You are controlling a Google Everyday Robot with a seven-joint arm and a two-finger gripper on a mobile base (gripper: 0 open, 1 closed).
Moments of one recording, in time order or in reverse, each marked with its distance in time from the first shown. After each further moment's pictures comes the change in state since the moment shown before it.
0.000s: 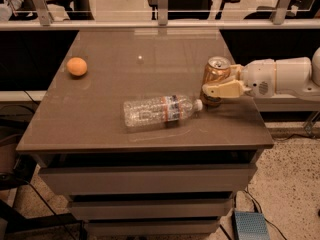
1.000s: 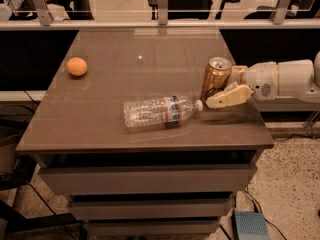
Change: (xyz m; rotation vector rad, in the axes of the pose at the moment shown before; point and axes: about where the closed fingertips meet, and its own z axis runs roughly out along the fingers) arm 0.003 0.002 -0.001 -0.017 0.004 0.023
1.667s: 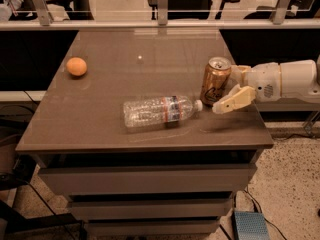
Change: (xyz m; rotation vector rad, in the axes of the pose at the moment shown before) arm 0.003 0.007 -0.007 -0.011 0.010 0.013
